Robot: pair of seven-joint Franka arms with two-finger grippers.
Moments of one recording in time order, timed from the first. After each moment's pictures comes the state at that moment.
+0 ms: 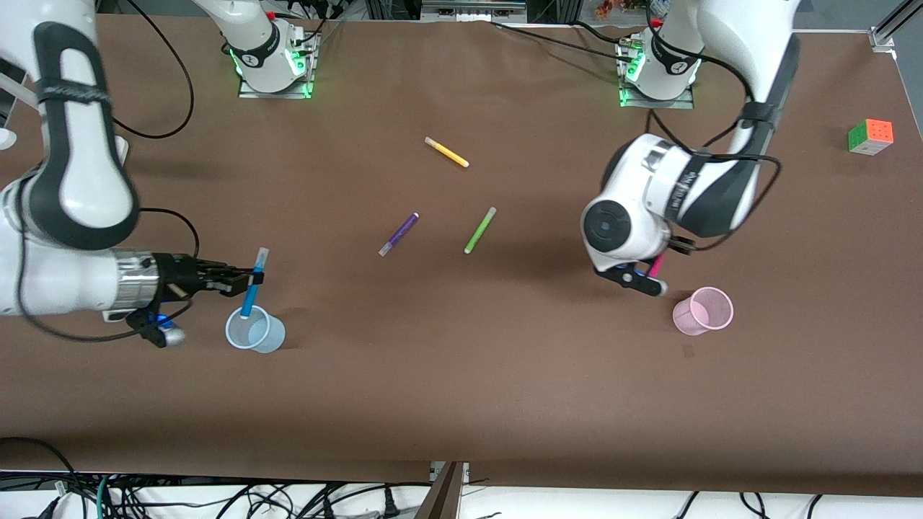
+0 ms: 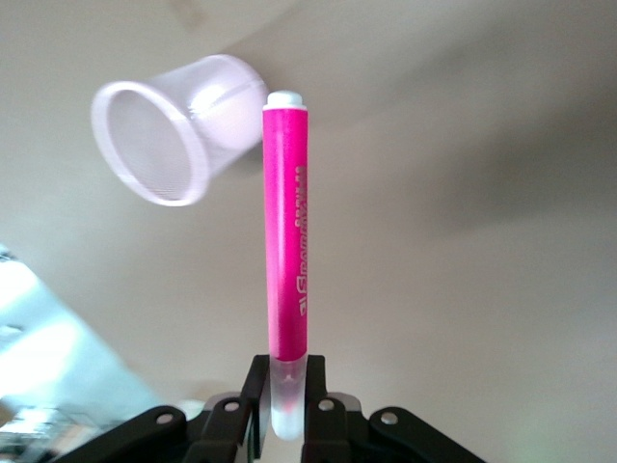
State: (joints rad) left arm -0.23 0.51 -0.19 -1.56 0.54 1.48 -0.02; right arm -0.07 0.61 0.07 -1.33 0.56 1.62 0.30
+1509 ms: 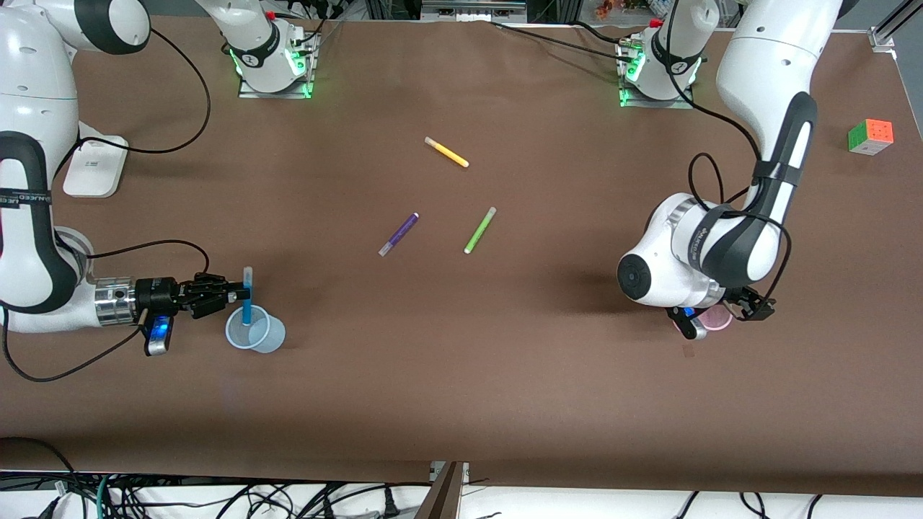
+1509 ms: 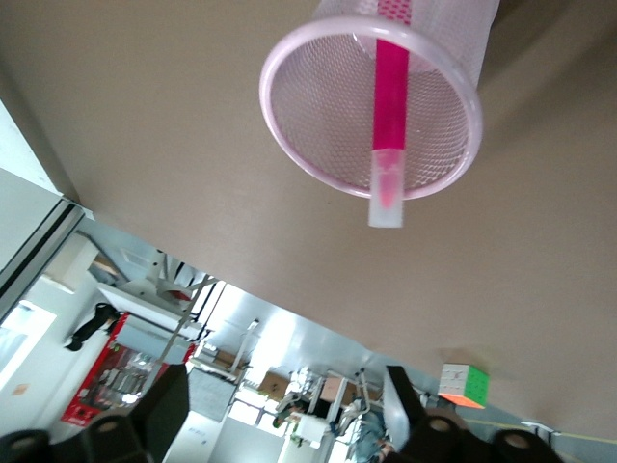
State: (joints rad) left arm -0.13 0.66 -0.19 -1.50 0.95 1.53 0.39; right arm -0.27 0.88 0.08 -1.33 0.94 1.51 0.11
